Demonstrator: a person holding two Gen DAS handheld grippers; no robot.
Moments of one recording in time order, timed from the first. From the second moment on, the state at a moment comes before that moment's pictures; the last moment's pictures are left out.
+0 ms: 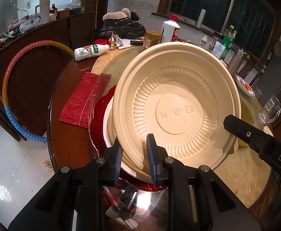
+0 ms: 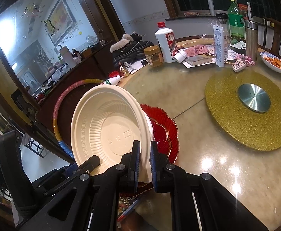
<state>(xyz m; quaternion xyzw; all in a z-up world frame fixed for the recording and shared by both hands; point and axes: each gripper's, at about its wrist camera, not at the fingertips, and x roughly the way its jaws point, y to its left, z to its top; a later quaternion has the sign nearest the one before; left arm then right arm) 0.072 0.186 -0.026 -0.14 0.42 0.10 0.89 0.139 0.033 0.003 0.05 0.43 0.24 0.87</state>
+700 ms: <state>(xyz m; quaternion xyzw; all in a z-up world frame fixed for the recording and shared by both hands) 0.068 0.192 -0.009 -0.15 0.38 0.13 0.90 0.159 0.033 -0.004 0.08 0.45 0.26 0.85</state>
